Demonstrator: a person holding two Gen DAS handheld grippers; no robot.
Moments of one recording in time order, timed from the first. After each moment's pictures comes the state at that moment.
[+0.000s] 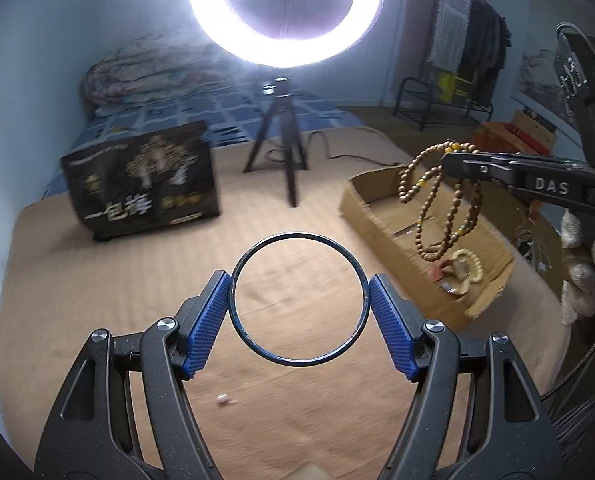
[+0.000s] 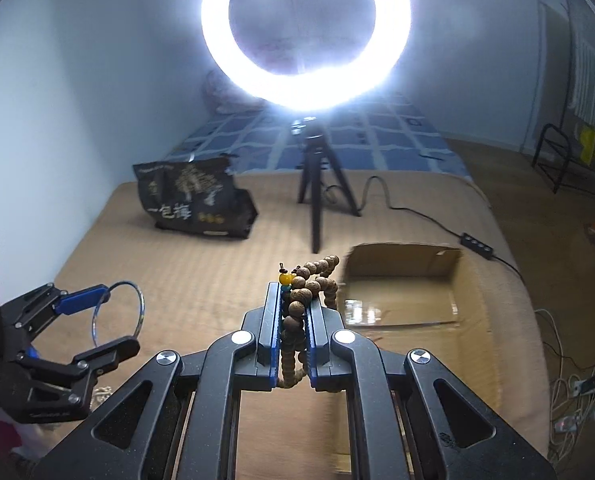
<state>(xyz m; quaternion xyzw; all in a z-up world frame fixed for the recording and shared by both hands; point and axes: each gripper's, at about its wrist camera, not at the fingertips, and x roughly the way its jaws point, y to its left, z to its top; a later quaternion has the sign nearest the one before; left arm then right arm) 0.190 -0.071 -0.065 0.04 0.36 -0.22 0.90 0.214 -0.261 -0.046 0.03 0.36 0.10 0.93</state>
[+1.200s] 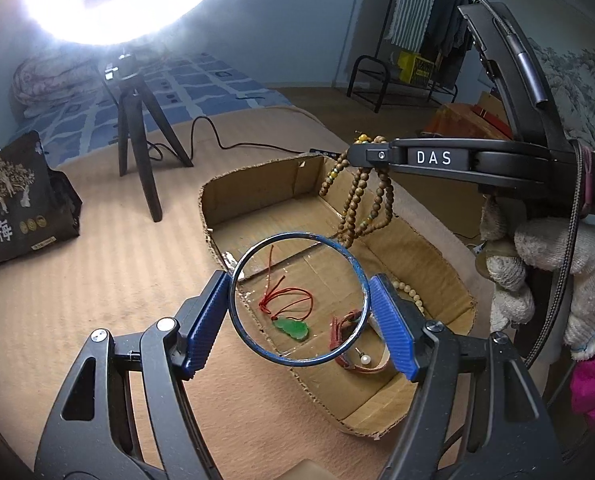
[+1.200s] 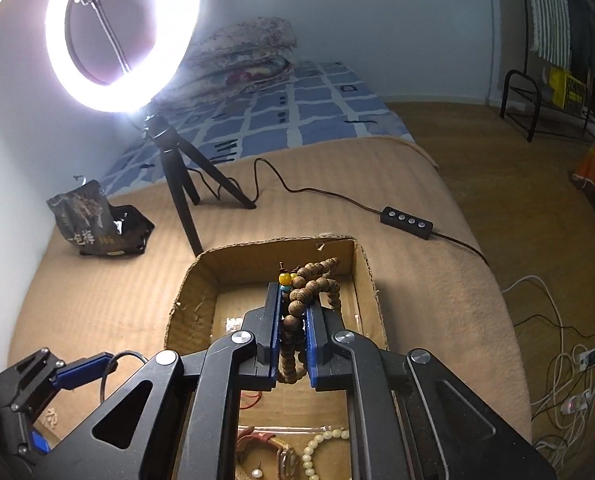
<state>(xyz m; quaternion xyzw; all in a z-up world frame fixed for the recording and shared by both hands) 0.231 -0.233 -0.106 0.03 0.39 -0.28 0.87 0.277 -0.394 -0.102 0.10 0.39 0.04 0.91</state>
